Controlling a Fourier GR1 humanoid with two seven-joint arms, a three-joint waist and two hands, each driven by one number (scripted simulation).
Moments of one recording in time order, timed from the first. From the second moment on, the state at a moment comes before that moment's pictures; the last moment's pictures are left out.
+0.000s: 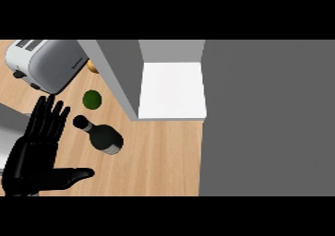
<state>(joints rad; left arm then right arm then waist) 0.09 0.09 0.05 -1.84 0.30 0.00 0.05 -0.05 -0.20 -0.04 -2.41 -0.29 0.14 0.56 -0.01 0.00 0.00</state>
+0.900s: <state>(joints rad) 0.04 0.09 0.10 -1.49 0.28 -0.13 -0.18 -0.10 -0.19 -0.06 -2.41 -0.29 0.13 0.59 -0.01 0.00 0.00</state>
